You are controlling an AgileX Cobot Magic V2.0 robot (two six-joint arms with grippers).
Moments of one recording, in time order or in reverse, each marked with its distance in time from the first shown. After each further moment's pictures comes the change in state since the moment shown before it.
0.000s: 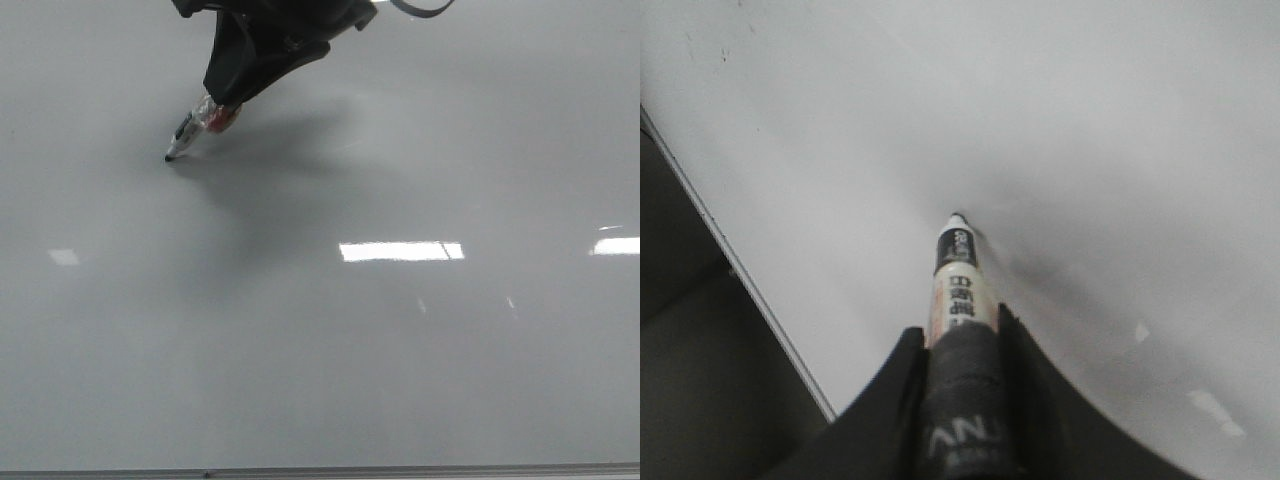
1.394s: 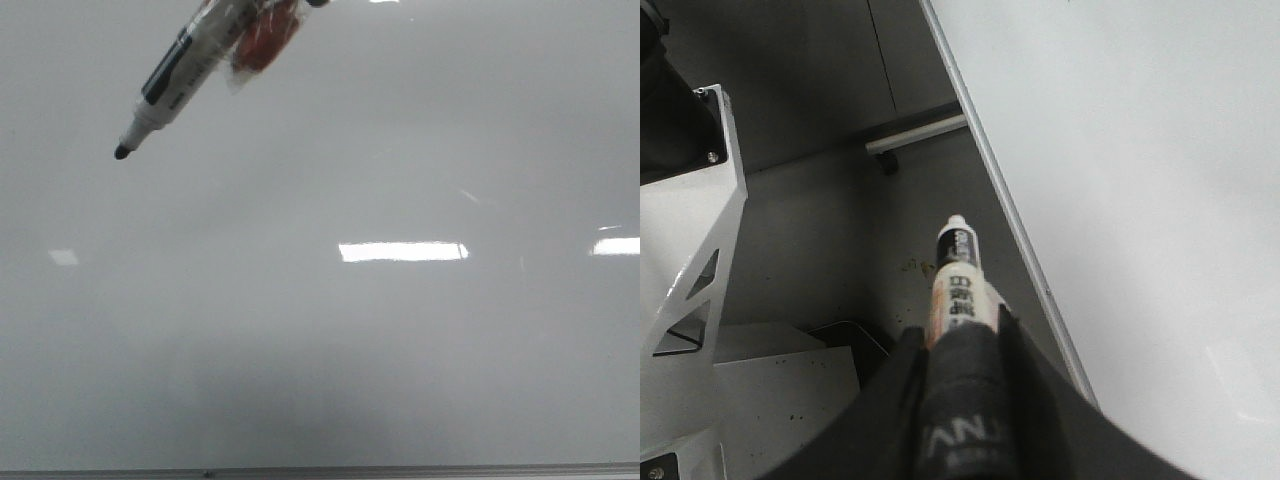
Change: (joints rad) left arm 0.000 0.014 0.000 0.000 0.027 0.002; right arm 0.178 -0.531 0.301 -0.045 0.310 -0.057
